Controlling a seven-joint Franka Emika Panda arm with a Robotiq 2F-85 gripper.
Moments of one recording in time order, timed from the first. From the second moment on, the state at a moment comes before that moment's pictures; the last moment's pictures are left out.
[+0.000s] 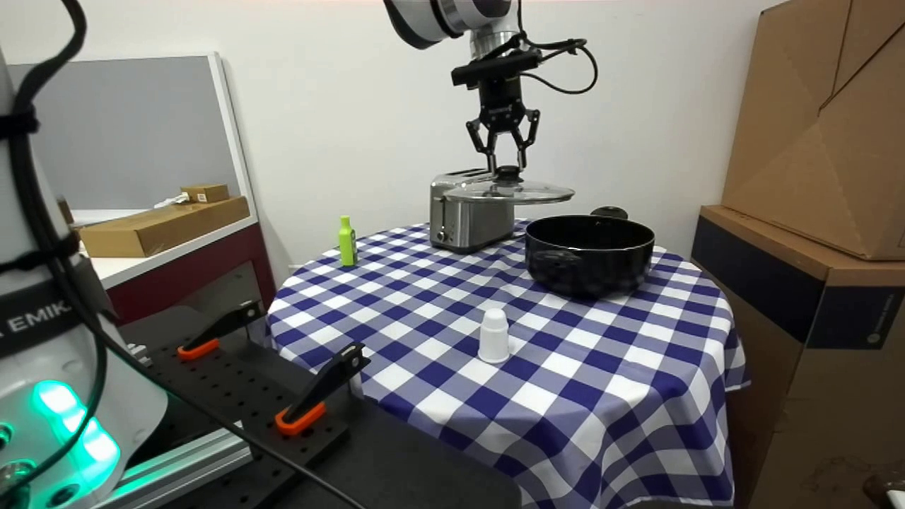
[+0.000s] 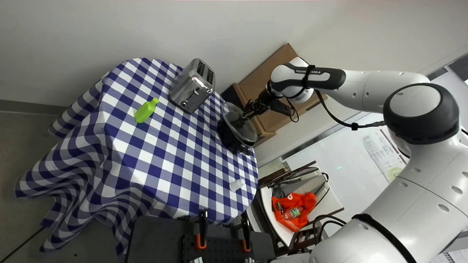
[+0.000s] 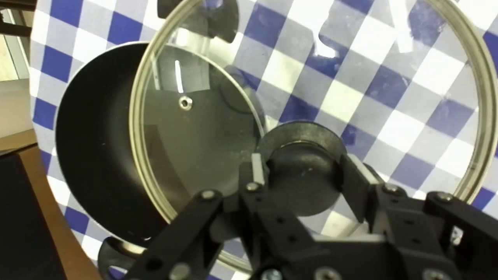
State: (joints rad) arm -0.05 0.44 -0.04 -1.81 -0.19 2.25 -0.26
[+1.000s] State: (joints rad) arm 0.21 0.34 0.04 -2.39 -0.42 2.56 0.24
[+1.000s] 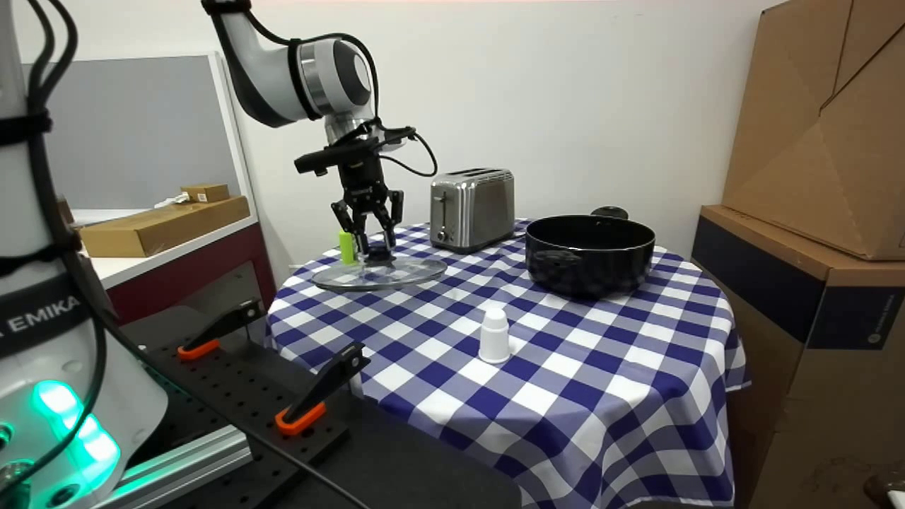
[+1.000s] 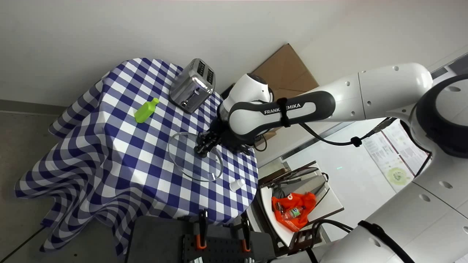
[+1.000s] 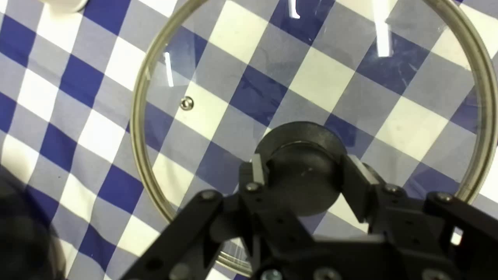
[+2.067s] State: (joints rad) arm 0.23 0.46 0.01 -2.41 -0.40 2.69 0.24
